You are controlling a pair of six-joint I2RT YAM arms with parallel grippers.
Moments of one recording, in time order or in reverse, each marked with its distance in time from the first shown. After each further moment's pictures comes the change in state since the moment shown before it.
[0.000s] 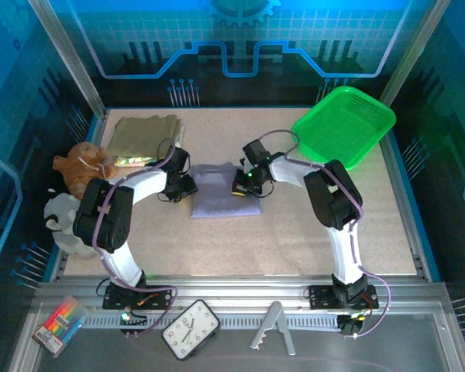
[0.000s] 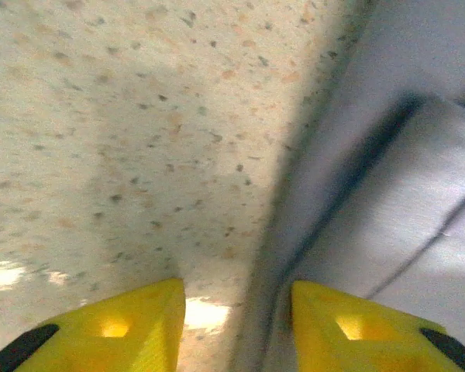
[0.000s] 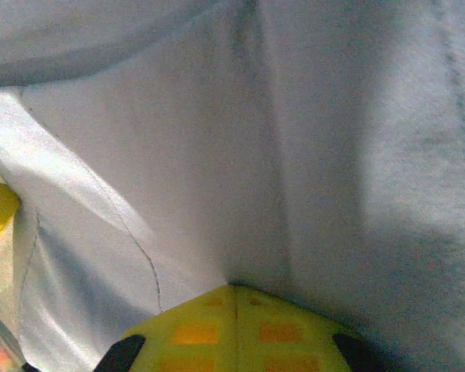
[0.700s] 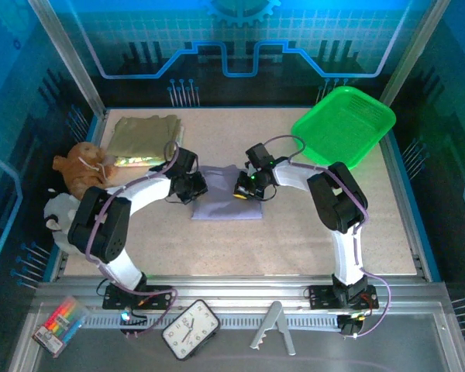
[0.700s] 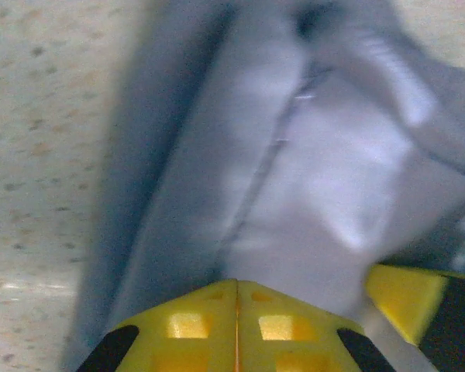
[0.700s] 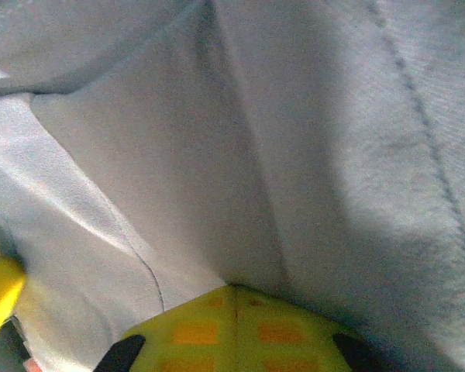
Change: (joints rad) left arm -0.081 -0.075 -0.078 0.127 0.171 -0.183; right arm 0.000 -0.032 -0.058 0.048 0.000 0.108
